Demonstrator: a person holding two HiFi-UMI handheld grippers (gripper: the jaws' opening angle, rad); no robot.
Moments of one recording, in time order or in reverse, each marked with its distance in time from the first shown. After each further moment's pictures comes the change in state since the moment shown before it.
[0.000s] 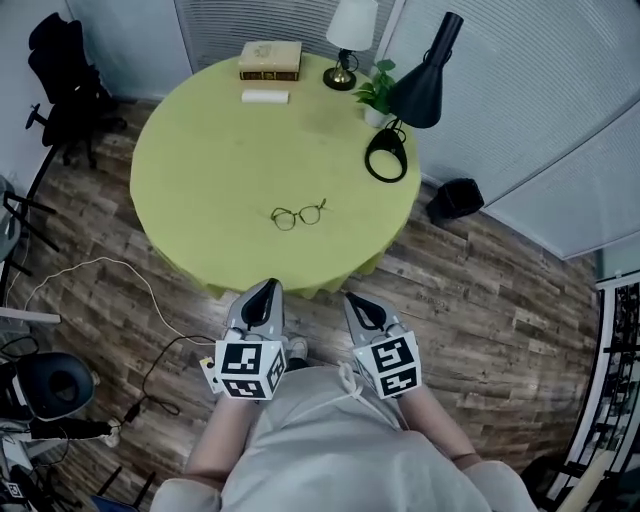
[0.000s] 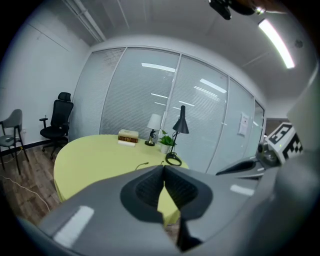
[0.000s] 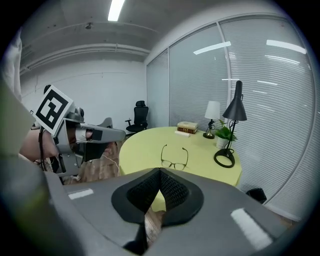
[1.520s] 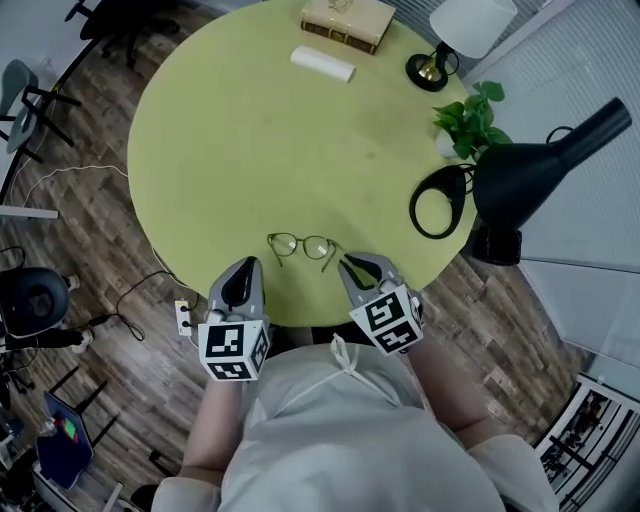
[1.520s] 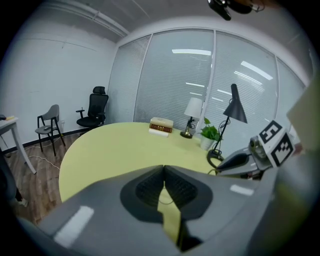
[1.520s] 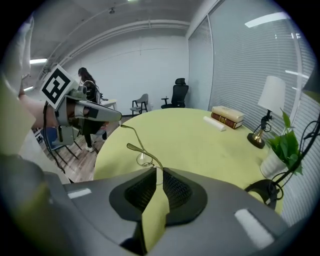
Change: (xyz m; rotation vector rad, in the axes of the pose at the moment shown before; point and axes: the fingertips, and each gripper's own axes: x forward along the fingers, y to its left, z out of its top) left arm 0.175 0.102 -0.012 -0.166 0.109 0.428; right arm 0.243 -0.138 0.020 -0.403 0.206 0.463
